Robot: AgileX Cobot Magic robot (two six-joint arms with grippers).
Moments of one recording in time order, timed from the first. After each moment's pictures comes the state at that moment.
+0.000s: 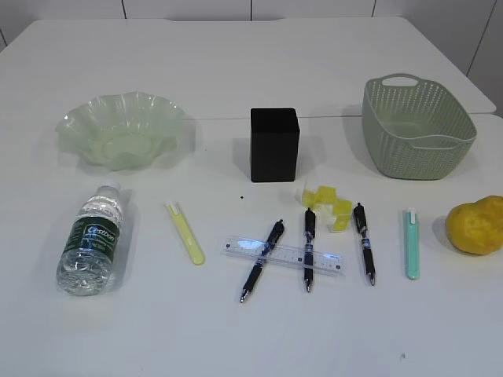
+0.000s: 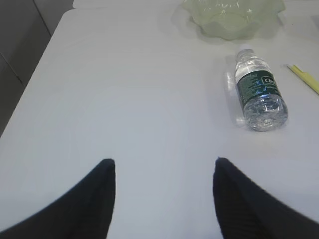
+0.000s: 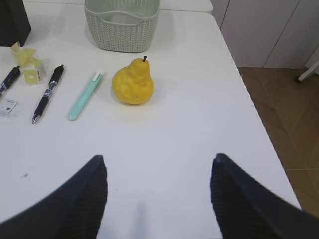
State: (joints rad) left arm 0.00 0.01 -0.53 0.10 1.11 -0.08; right arm 0.06 -0.02 -0.51 -0.23 1.14 0.04
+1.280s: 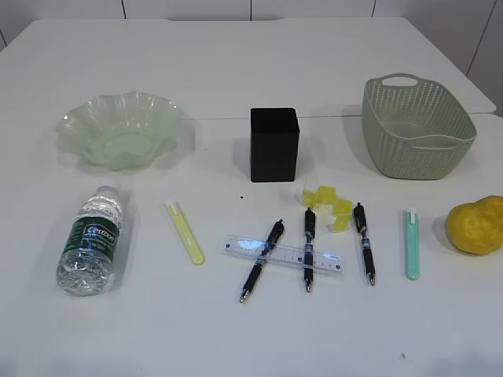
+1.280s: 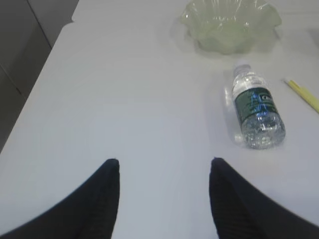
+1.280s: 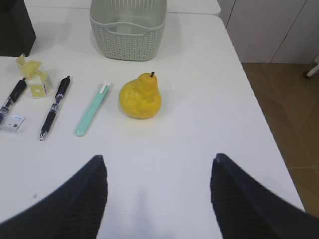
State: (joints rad) left arm 0.00 0.08 -0.54 0.10 1.03 -0.08; right arm 0.06 0.23 -0.57 -0.23 1.00 0.09
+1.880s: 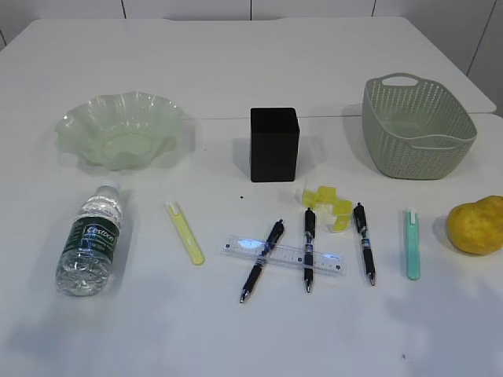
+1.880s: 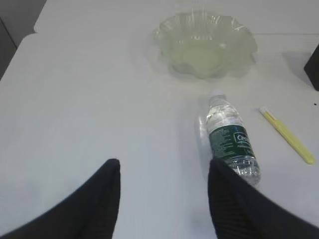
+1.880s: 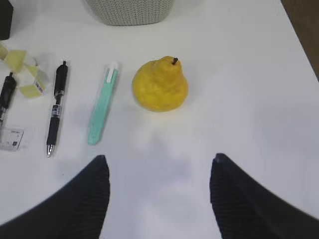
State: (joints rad) left arm 0.00 0.44 -0.57 0.00 0.72 -0.08; right arm 0.06 0.82 -0.65 -0.23 0.76 0.32
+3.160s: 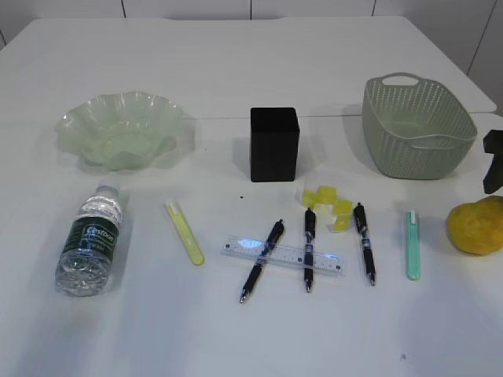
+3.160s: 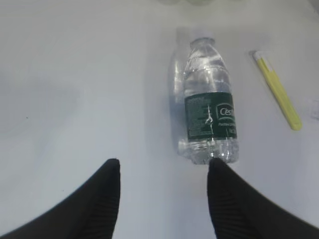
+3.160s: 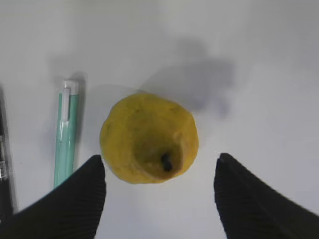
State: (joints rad) left arm -0.04 1.12 -0.89 -0.12 0.82 -0.09; right arm -0.21 1.75 -1.22 0.11 0.86 -0.04
